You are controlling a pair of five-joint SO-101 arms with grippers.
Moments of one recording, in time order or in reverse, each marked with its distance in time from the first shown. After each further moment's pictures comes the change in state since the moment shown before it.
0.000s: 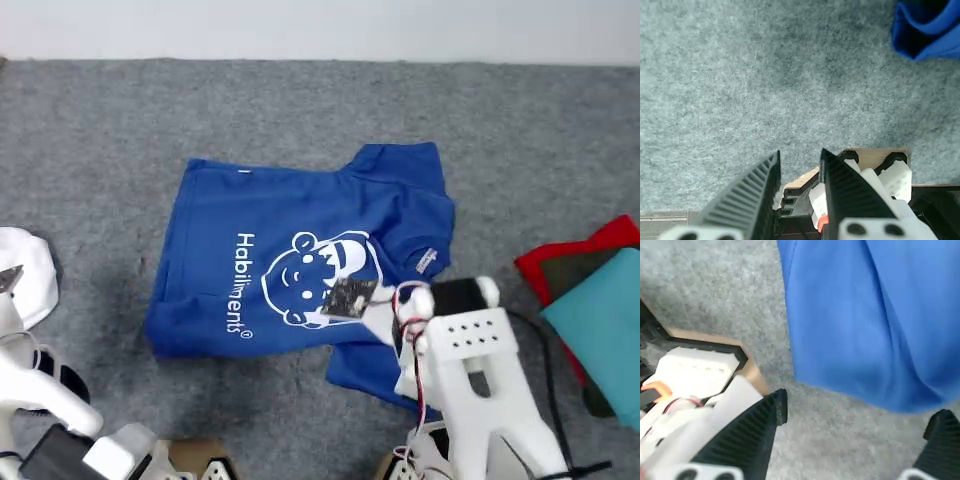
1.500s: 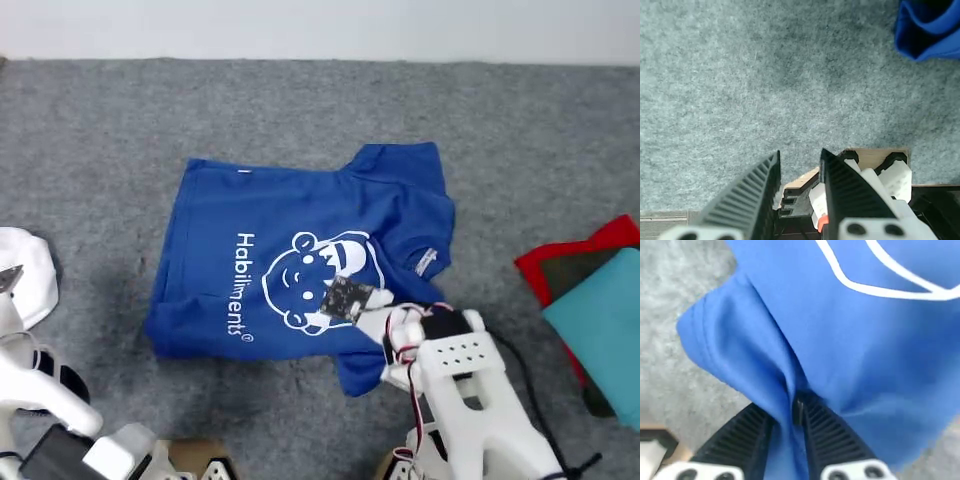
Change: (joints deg) left arm 0.0 0.0 0.0 0.0 0.0; right arm -0.8 -1.2 12.5 -27.3 -3.8
